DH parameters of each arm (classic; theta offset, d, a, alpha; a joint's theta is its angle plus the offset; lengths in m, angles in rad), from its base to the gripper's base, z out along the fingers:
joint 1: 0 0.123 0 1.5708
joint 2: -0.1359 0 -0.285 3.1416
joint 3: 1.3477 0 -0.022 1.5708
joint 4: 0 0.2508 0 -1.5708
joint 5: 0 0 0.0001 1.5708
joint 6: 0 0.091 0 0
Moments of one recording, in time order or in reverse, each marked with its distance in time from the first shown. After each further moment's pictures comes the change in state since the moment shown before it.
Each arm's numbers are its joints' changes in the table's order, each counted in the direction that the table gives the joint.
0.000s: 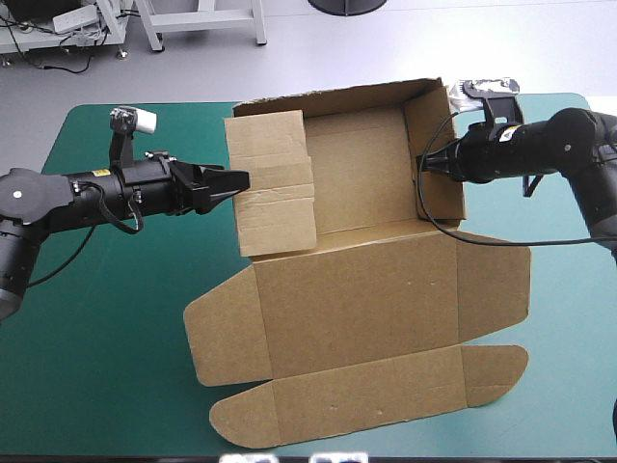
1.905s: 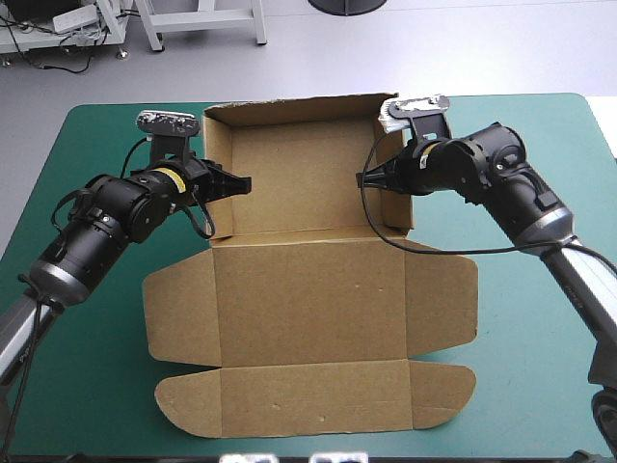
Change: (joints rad) left arm -0.379 -0.110 0.000 1.218 -0.416 -0.949; right arm 0.342 -0.077 0.000 -0.437 -0.126 0.406
